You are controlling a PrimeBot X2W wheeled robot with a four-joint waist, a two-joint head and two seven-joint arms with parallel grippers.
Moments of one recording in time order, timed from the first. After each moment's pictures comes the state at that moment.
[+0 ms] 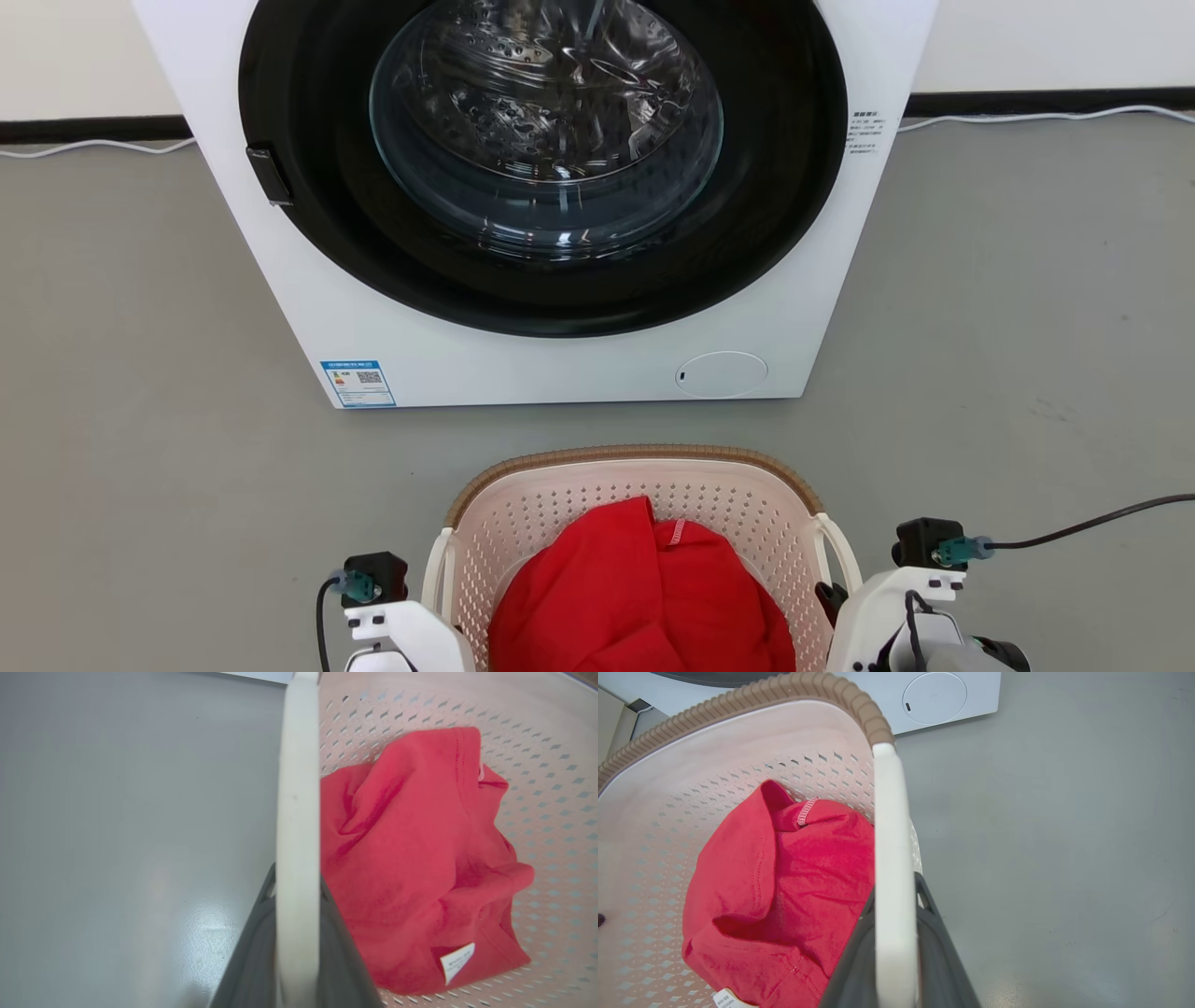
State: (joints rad) left arm -0.30 0.09 -0.44 0.88 -0.63 0.06 0.13; right arm -0.52 -0.09 0.79 1.23 1.04 0.12 -0.04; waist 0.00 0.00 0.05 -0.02
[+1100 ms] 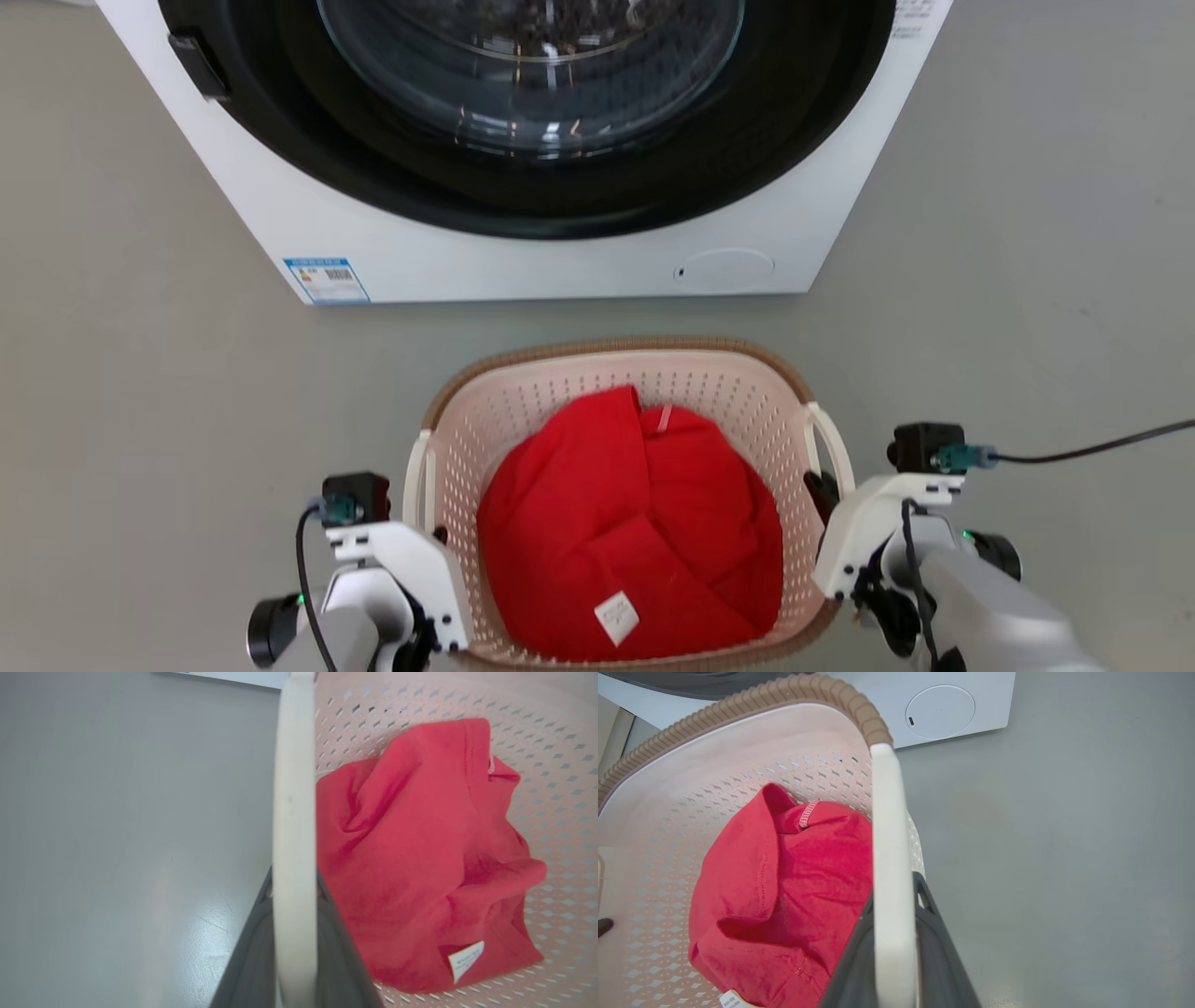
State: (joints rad) left arm -0.39 0.11 -0.44 0.83 -0.63 0.10 0.07; right arm -0.65 -0.09 0.81 1.20 1.04 0.12 -0.09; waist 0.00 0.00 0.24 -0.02
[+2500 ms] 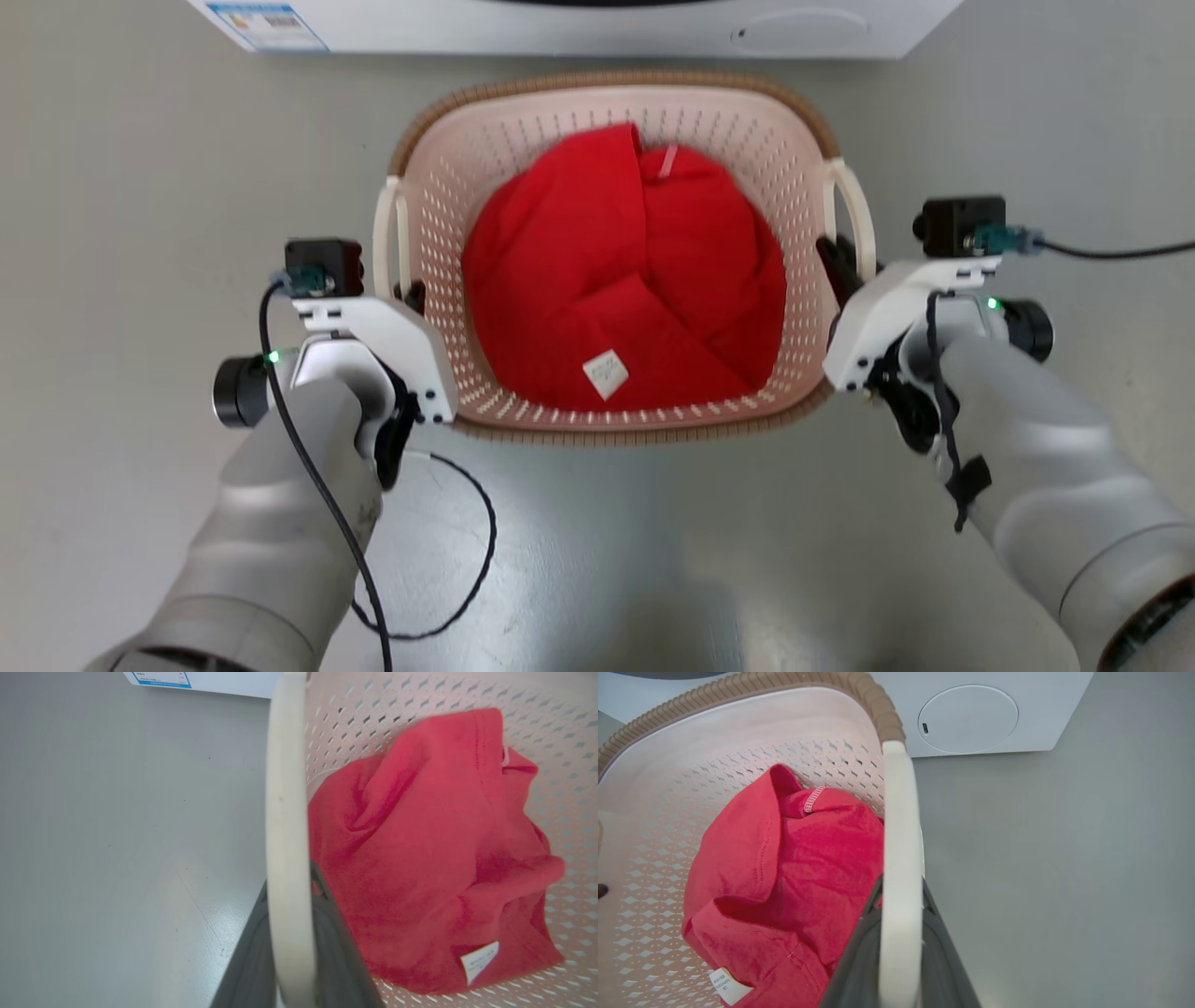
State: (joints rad) left arm -0.90 0.06 -0.47 1.22 -0.62 -0.01 -0.12; right arm -0.98 -0.14 0.89 1.17 1.03 0.12 -0.13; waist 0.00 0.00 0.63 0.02
